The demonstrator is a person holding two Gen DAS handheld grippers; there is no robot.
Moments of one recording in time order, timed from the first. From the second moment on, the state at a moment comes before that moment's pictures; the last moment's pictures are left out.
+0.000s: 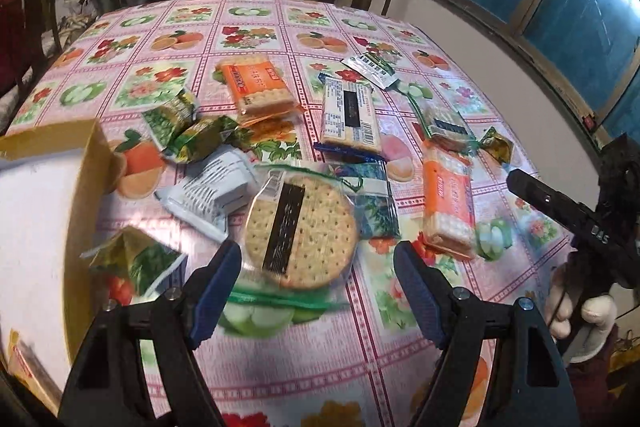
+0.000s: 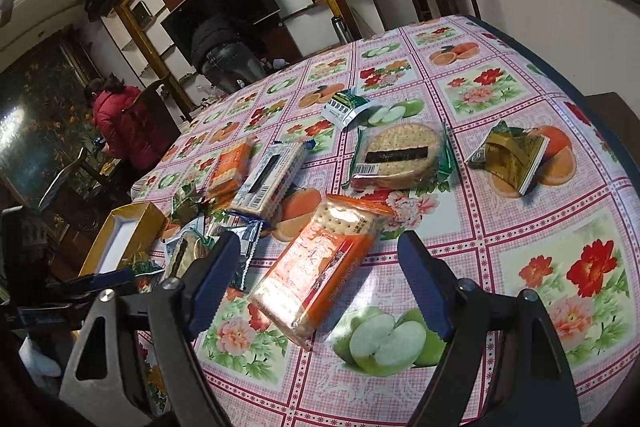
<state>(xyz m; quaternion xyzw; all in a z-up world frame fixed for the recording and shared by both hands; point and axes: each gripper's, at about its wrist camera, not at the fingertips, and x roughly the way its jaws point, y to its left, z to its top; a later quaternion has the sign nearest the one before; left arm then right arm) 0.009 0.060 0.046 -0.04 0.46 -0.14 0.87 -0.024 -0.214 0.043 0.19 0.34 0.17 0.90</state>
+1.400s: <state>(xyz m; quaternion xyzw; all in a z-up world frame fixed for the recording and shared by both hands) -0.095 0.099 0.046 -0.08 0.43 -0.21 0.87 0.022 -0.146 0.018 0.13 0.48 0.07 0.86</state>
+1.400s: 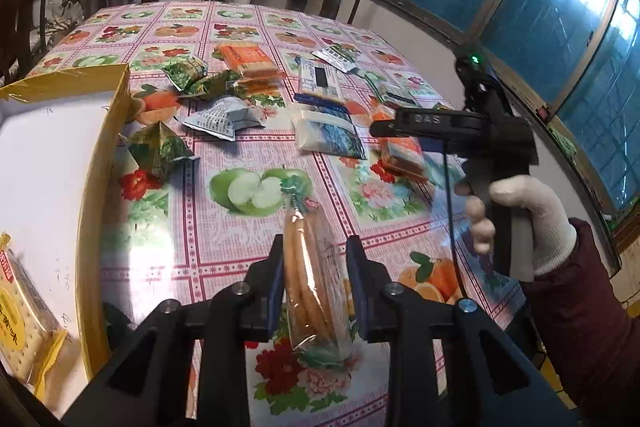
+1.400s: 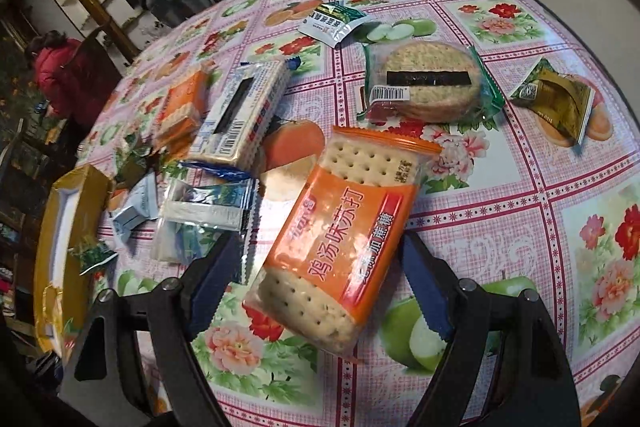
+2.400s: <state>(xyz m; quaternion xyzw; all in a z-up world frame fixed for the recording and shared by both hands) -0.109 0.080 0.061 -0.02 0.42 -0.17 0.89 -0.066 -0.151 0.036 0.10 0.43 0.13 0.89</state>
